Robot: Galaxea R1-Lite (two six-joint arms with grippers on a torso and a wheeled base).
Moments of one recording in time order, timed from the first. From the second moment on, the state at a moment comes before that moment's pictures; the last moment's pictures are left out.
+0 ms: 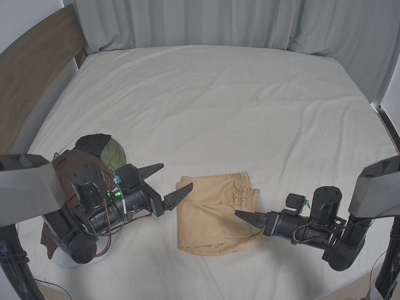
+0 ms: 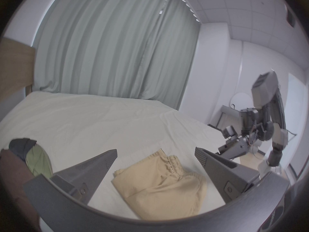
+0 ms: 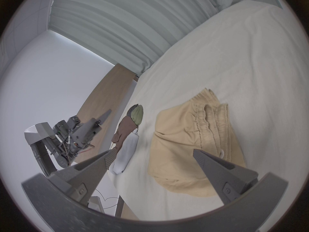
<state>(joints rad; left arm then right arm) -0.43 2.08 -0.49 -1.55 -0.35 -0.02 0.53 2.15 -0.32 -1.55 0.29 0.64</state>
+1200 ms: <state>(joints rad) -0.33 2.03 -0.42 -1.55 -0.45 0.02 0.52 2.42 -0.41 -1.55 0.26 0.73</state>
